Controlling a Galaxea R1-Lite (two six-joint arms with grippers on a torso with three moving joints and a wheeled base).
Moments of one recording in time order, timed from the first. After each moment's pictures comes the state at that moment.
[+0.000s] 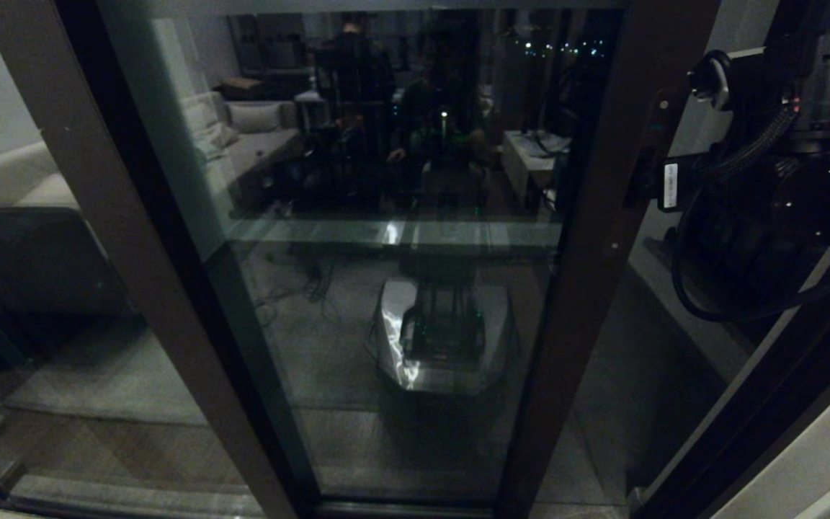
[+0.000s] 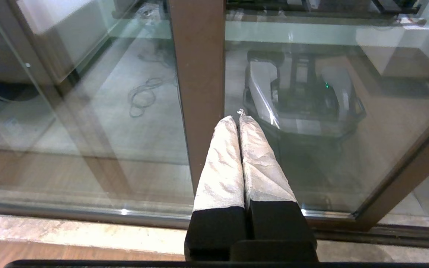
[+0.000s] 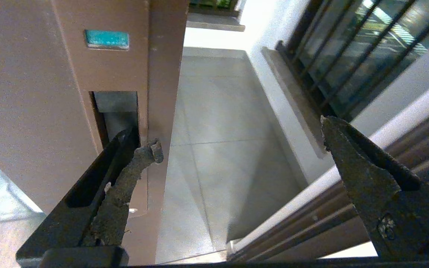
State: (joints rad) left arm 0.00 0.00 0.00 0.01 0.00 0.01; right arm 0.28 1.65 -1.32 -0.15 -0.65 -0.11
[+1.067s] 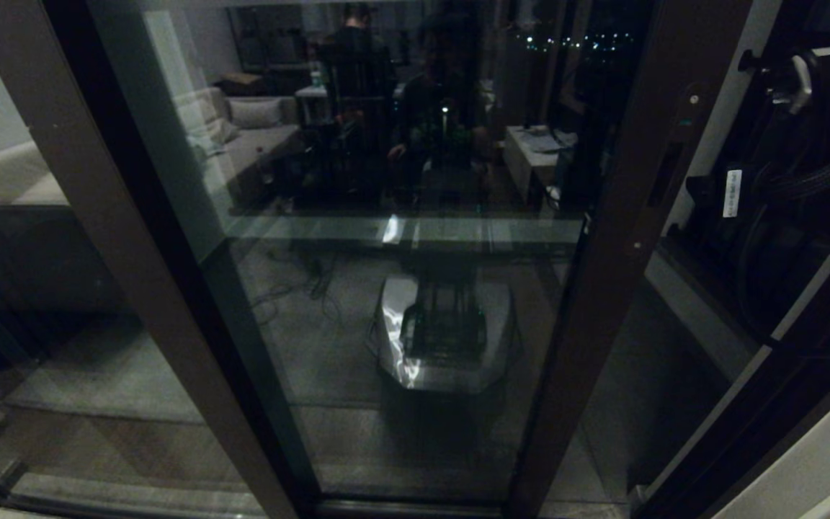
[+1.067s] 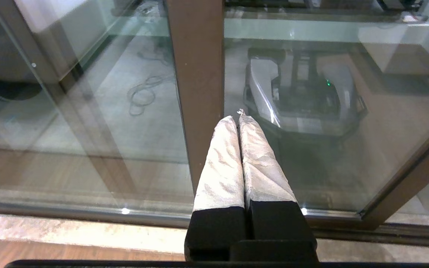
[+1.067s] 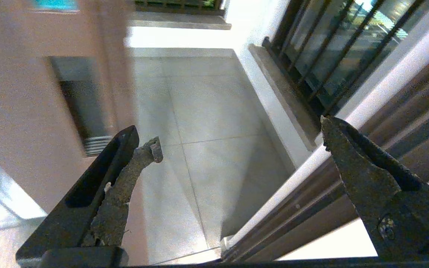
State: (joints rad) left arm 0.00 0.00 0.00 0.01 0.00 0.01; right arm 0.28 1.49 -1.17 -0.17 -0.64 -0.10
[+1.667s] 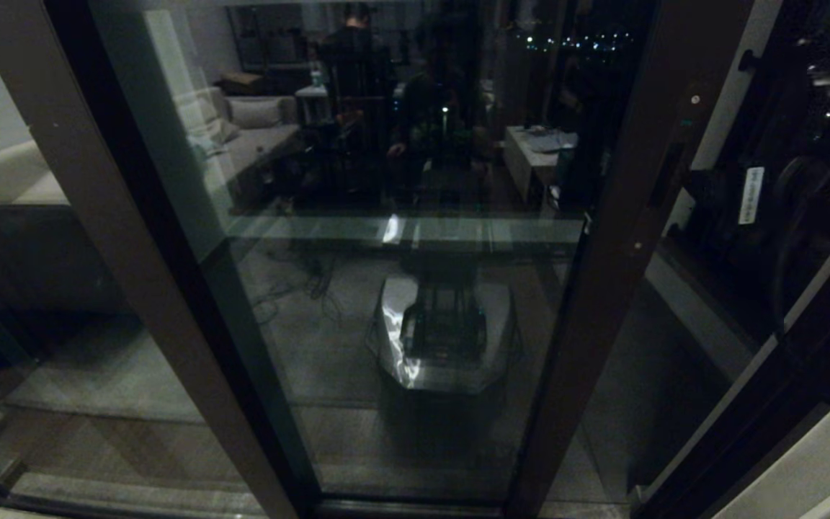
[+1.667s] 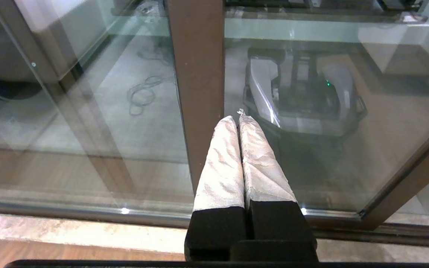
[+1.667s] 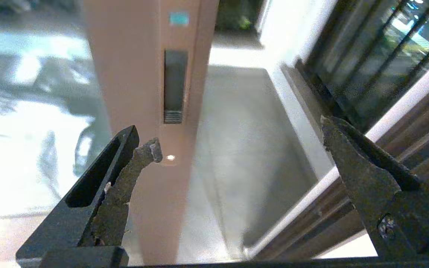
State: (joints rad) left arm 0.00 0.00 0.00 0.01 0.00 0.01; right arm 0.45 1.36 -1.11 -0.16 -0.68 -0.10
